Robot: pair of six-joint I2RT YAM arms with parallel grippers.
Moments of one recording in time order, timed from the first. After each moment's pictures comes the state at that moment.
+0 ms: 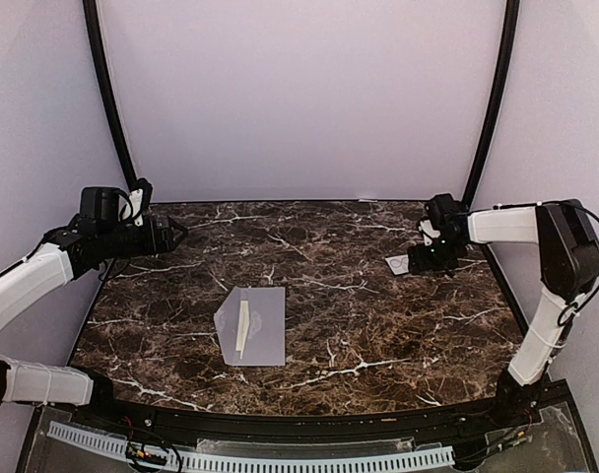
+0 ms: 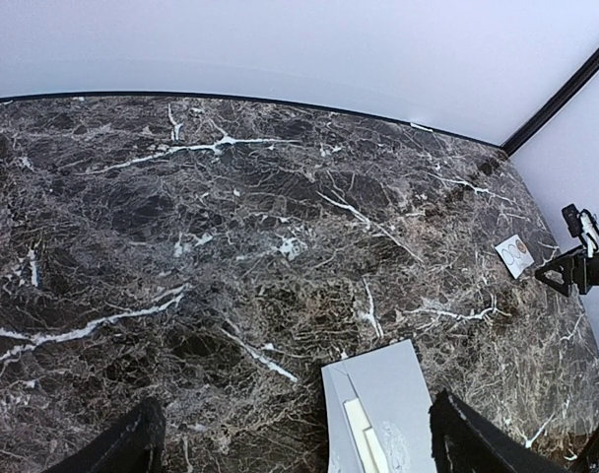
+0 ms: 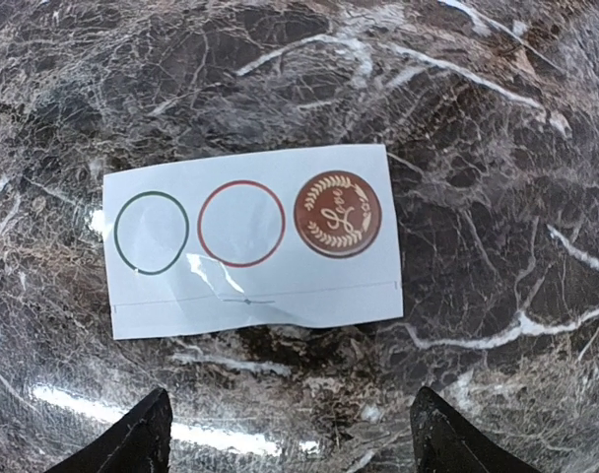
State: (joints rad) left arm -0.20 1.10 0.84 -0.29 0.25 -0.29; right arm 0.27 1.77 1.10 -0.44 0.08 0.12
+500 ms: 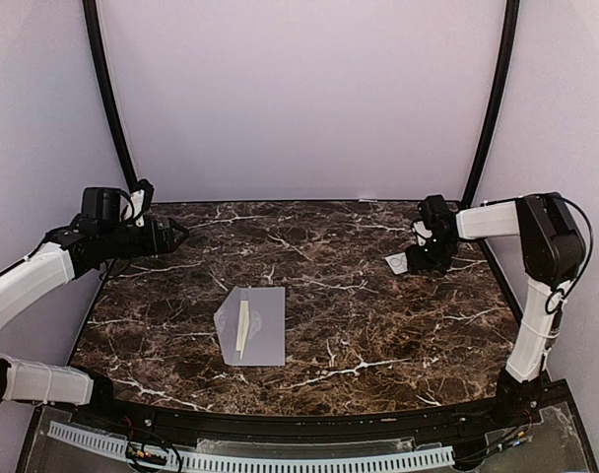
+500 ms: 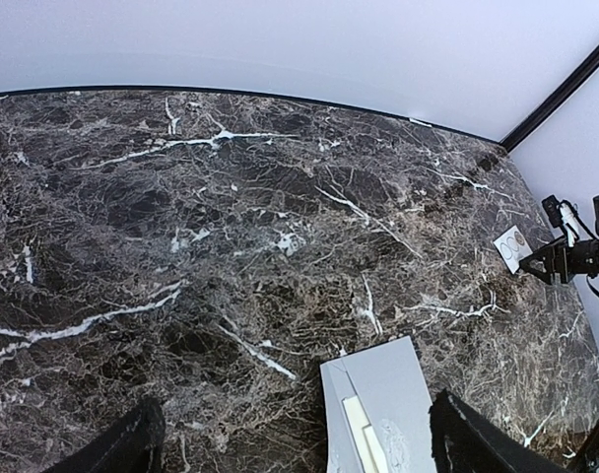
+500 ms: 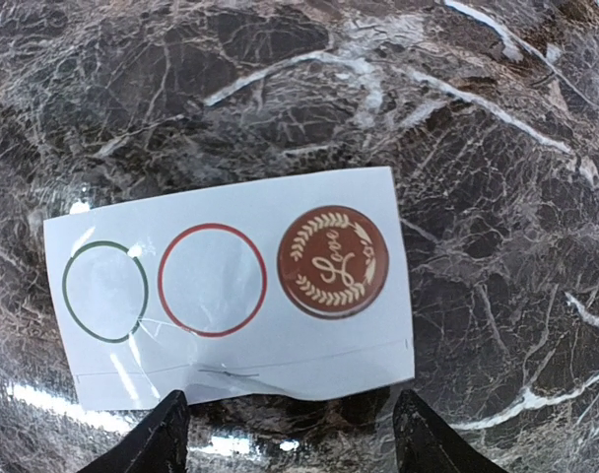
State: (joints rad) left arm -0.20 1.11 0.83 -0.29 0.26 -0.29; right arm 0.26 1.92 1.21 -0.43 0.11 0.05
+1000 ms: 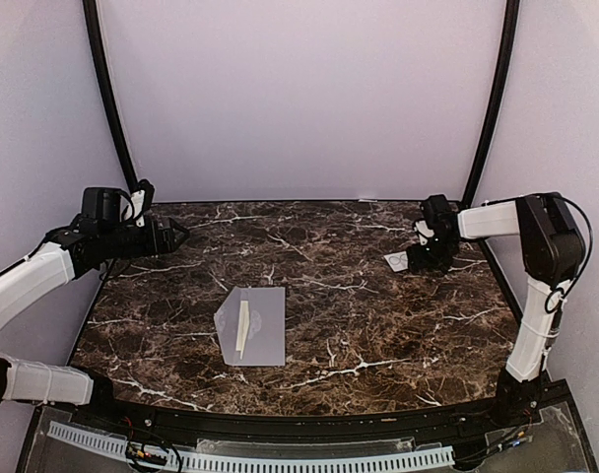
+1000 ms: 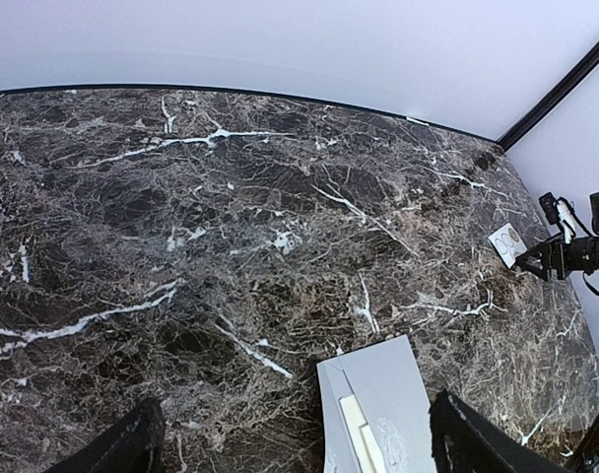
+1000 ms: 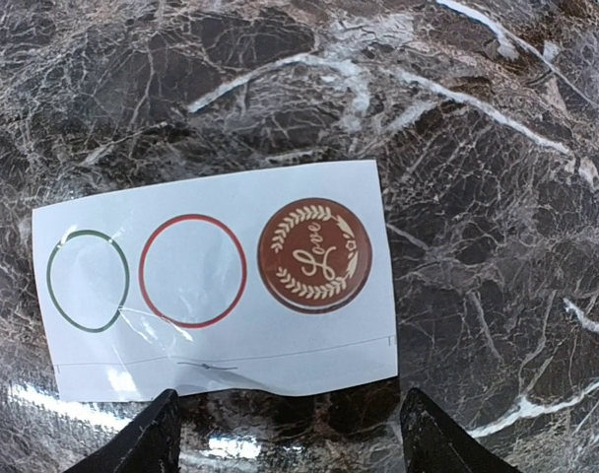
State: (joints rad) left arm -0.20 1.11 0.83 -0.29 0.27 -0.30; right arm 0.24 1.93 1.22 -0.42 0.09 0.05
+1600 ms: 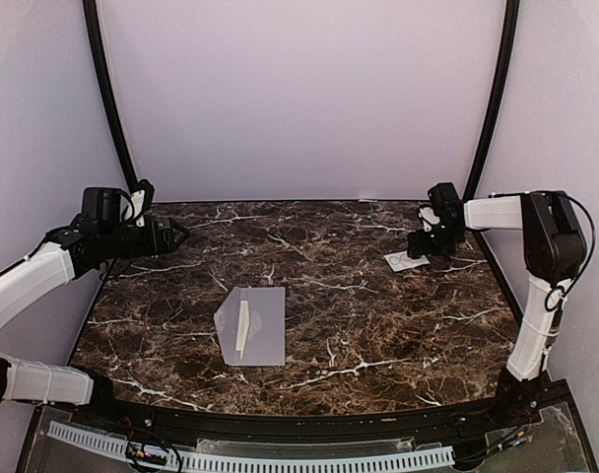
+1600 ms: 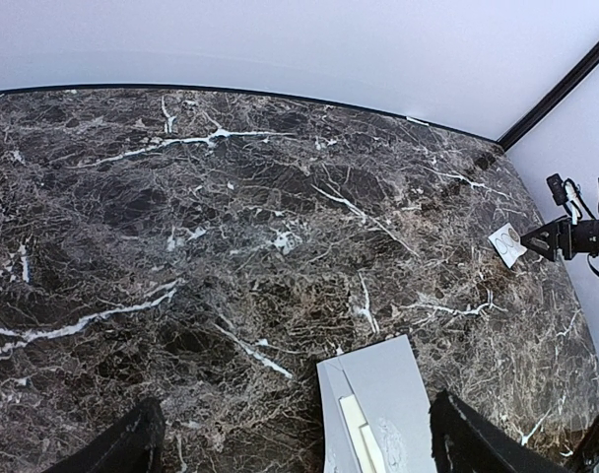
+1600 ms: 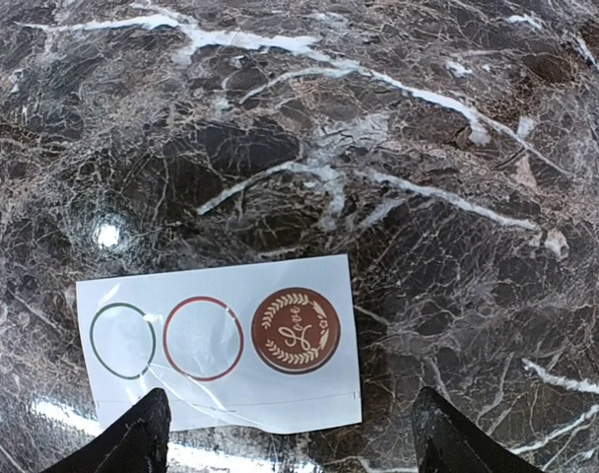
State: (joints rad) left arm -0.20 1.11 0.83 -0.29 0.27 -0.30; right arm 0.19 1.93 1.30 -0.43 0.00 0.03
